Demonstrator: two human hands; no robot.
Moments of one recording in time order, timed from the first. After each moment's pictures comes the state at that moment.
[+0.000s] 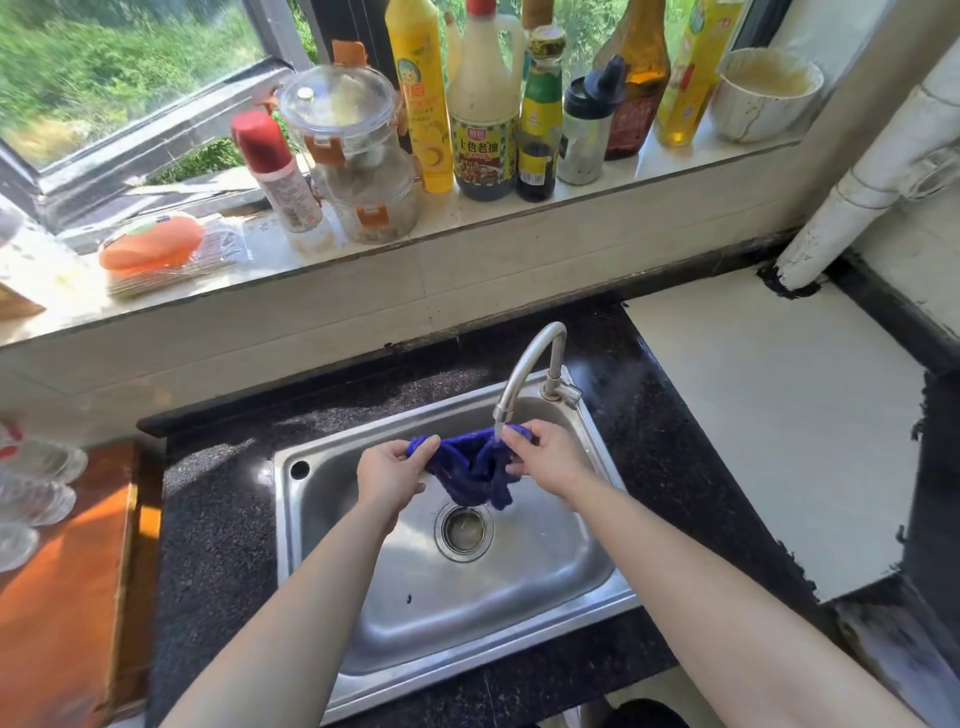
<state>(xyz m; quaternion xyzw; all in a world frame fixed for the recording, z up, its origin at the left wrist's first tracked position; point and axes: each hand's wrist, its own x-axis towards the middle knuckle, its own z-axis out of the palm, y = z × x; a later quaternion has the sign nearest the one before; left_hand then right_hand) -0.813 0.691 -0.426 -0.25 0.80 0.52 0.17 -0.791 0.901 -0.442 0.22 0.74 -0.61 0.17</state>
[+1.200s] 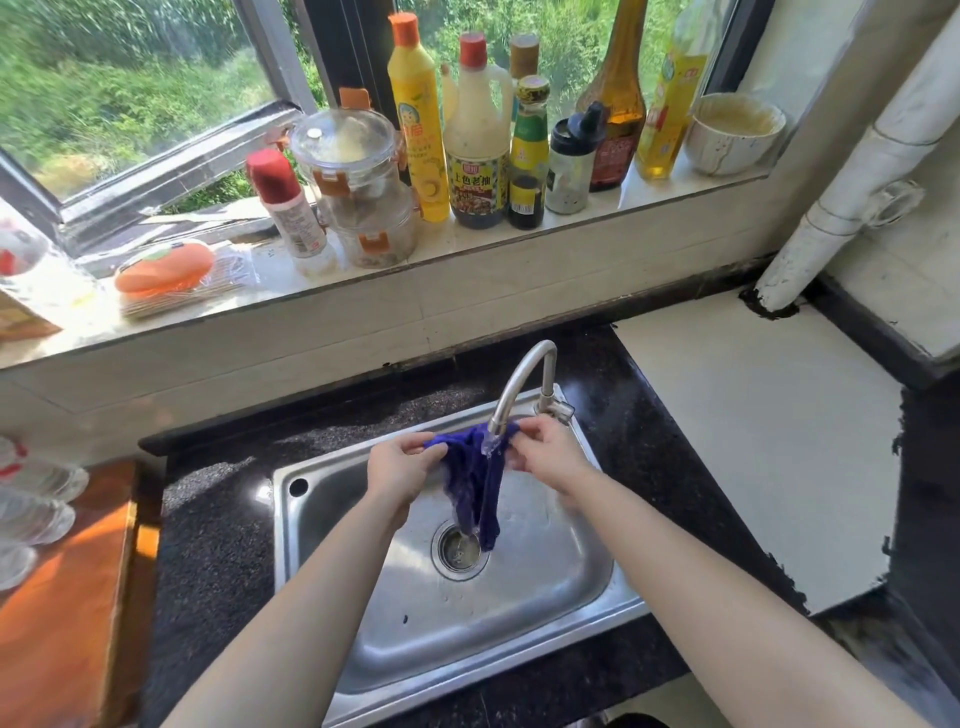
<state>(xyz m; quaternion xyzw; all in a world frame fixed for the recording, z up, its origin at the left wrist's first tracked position) -0.819 0.712 -0.394 -0.21 0.76 0.60 0.17 -0.795 0.907 -0.410 0.23 0.70 -0.66 0.14</state>
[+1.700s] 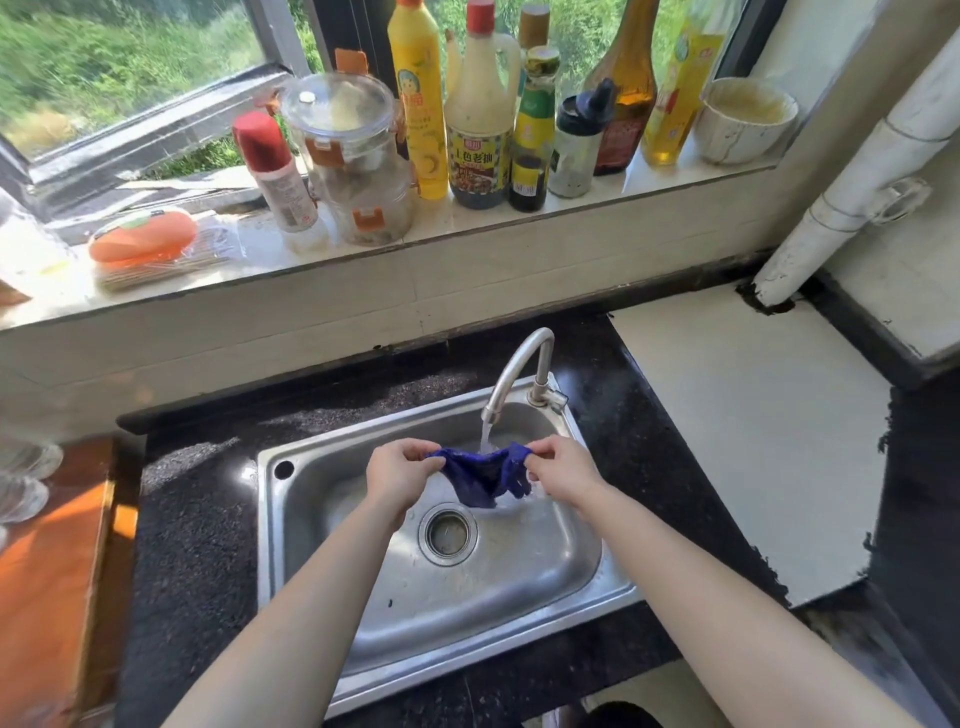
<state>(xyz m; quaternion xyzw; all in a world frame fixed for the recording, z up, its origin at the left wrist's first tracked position) -0.809 0.712 -0.422 -0.22 0.80 0.53 0.19 -0.771 0.928 -0.424 0.26 0.80 -0.51 0.18</state>
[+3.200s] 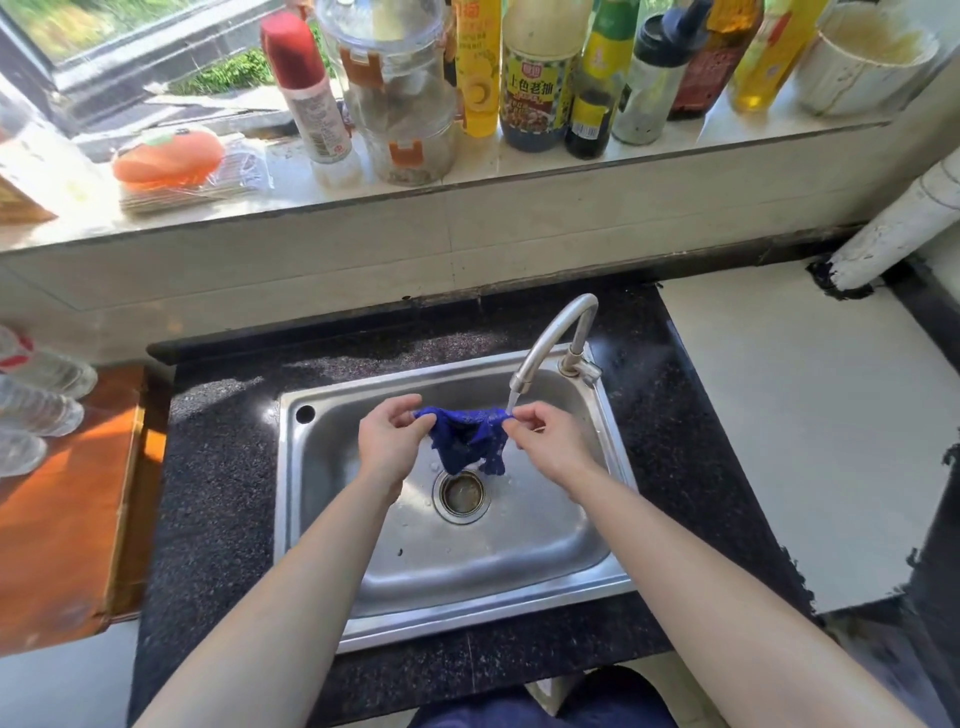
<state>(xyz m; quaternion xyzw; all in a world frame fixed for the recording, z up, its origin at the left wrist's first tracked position) -0.800 0.686 -0.434 -0.27 0.76 0.58 0.10 -0.784 0.893 -0.454 0.20 0.78 -0.57 0.16</state>
